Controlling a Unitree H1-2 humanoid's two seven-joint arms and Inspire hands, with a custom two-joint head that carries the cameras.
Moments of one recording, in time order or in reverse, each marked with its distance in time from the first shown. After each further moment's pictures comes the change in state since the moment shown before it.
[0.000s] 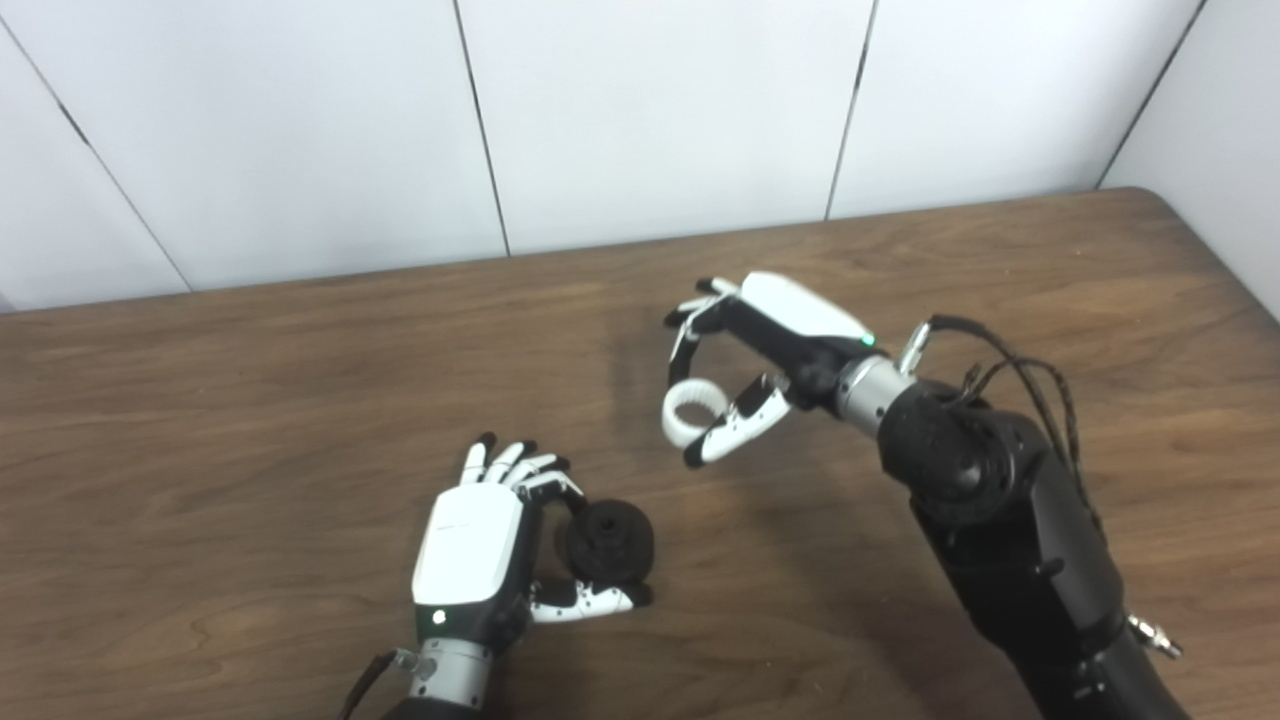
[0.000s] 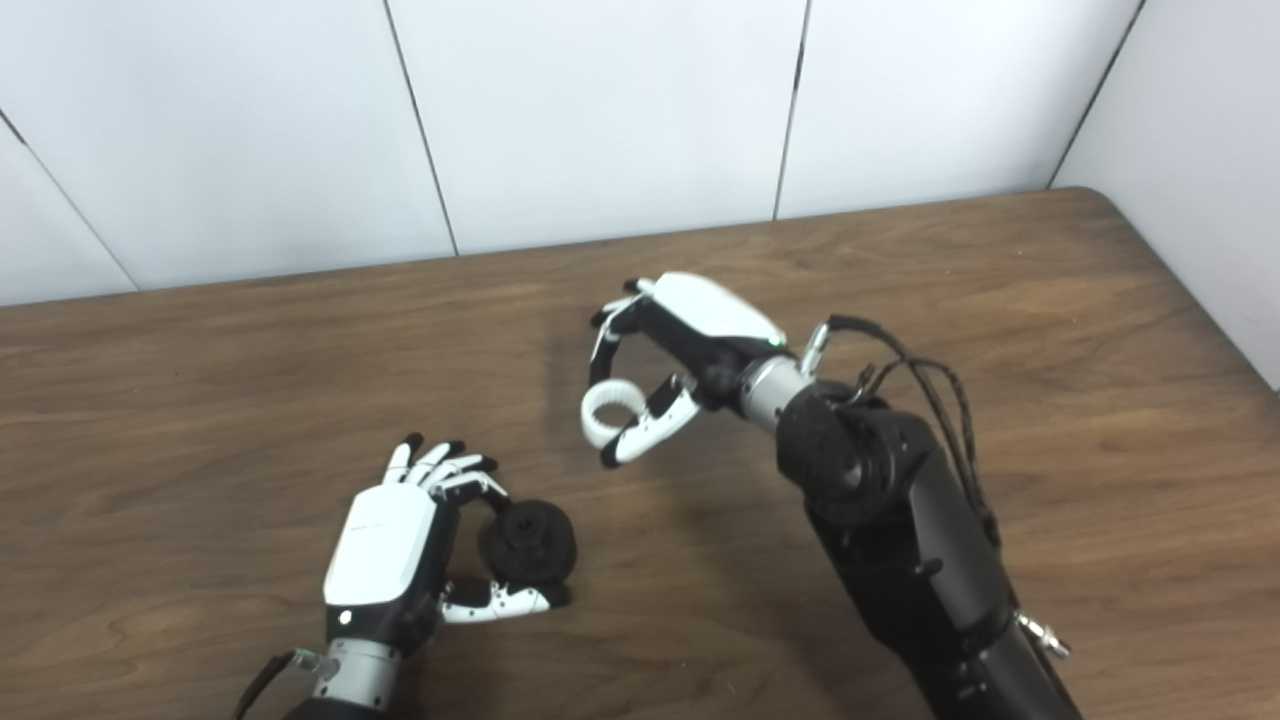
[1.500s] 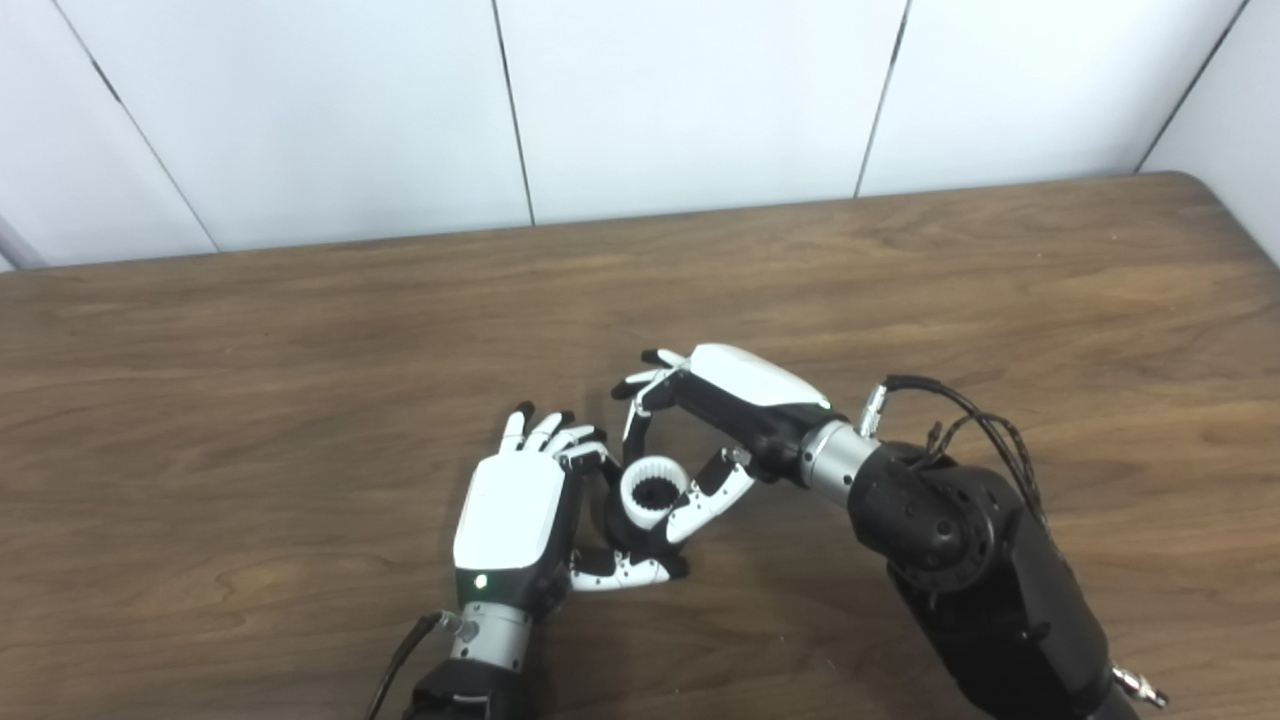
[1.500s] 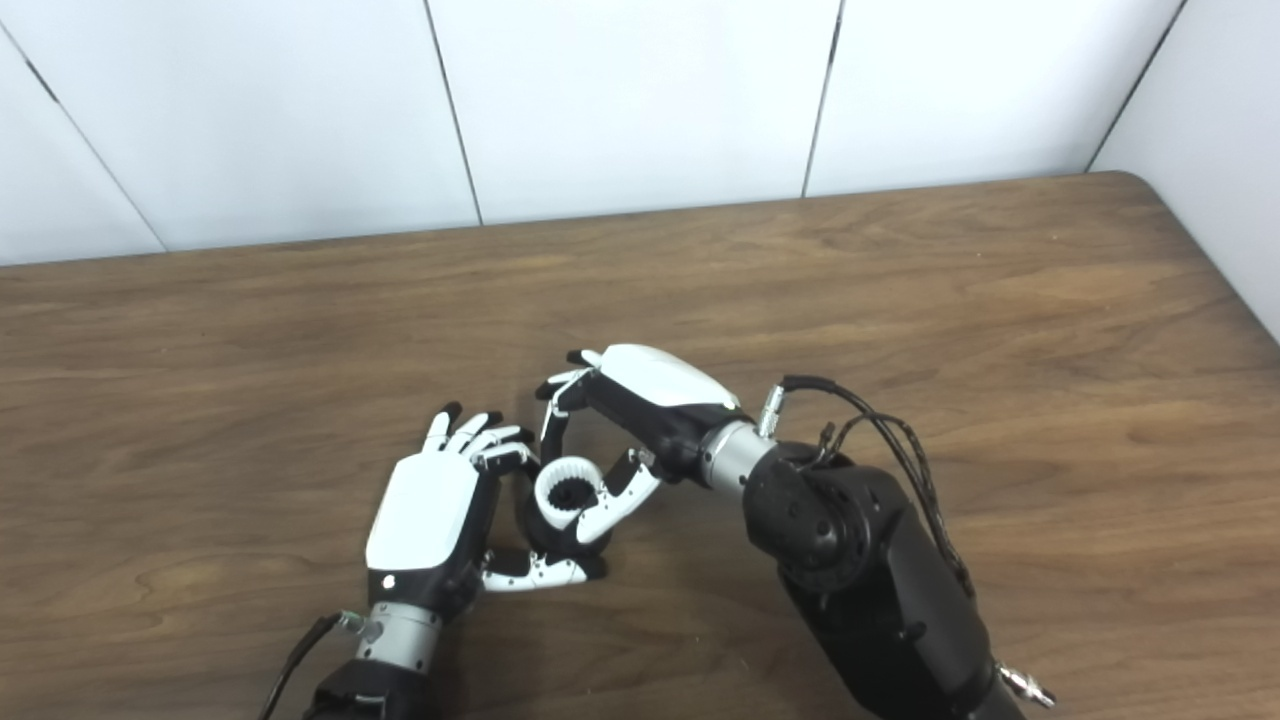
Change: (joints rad) left arm -0.001 -0.027 -0.032 -0.003 0.039 0.047 -0.004; right arm 0.083 0.048 0.126 -0.042 -0.011 0.000 0.026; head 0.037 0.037
